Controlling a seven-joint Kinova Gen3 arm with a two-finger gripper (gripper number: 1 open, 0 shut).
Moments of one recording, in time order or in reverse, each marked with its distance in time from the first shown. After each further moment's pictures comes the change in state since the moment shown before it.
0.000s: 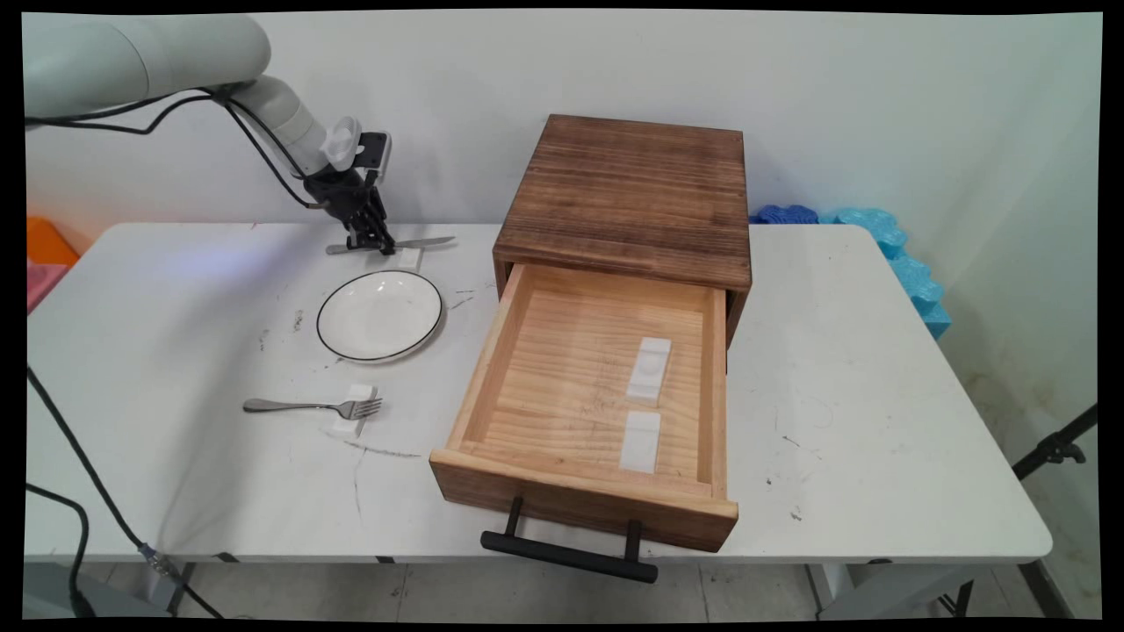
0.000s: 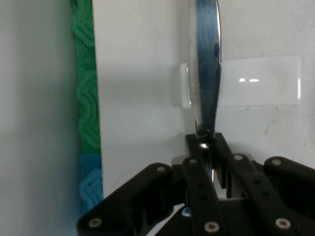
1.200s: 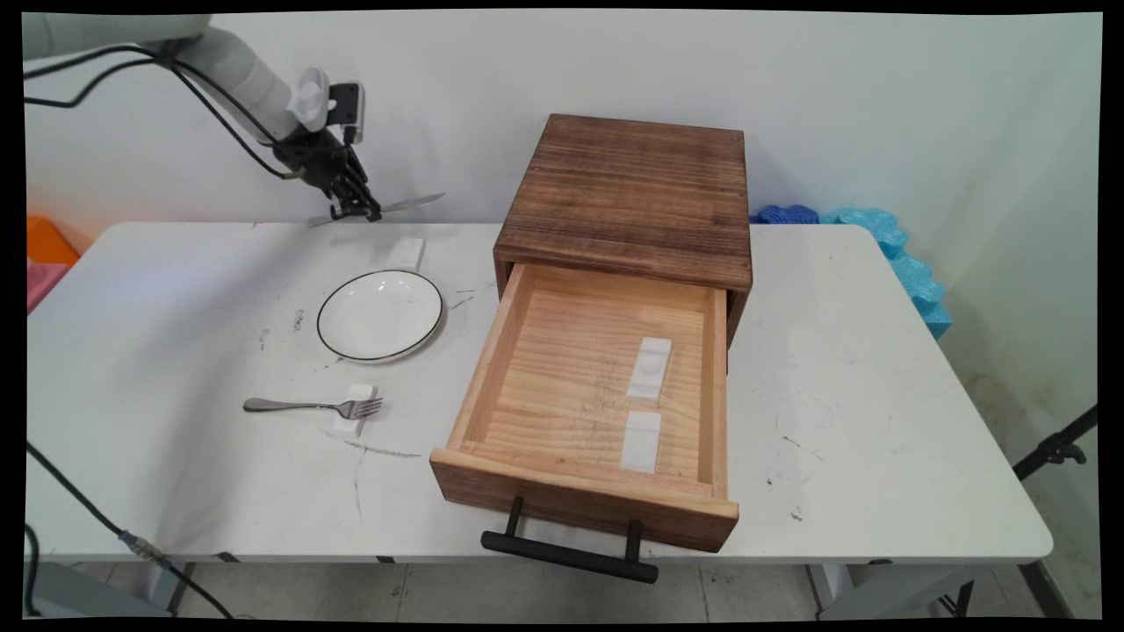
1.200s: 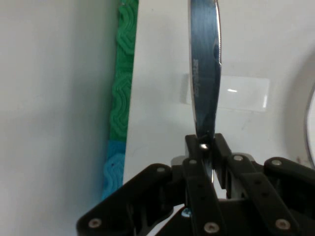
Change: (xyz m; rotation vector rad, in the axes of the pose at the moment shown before) arm 0.014 0.042 -0.088 0.128 0.034 -0.103
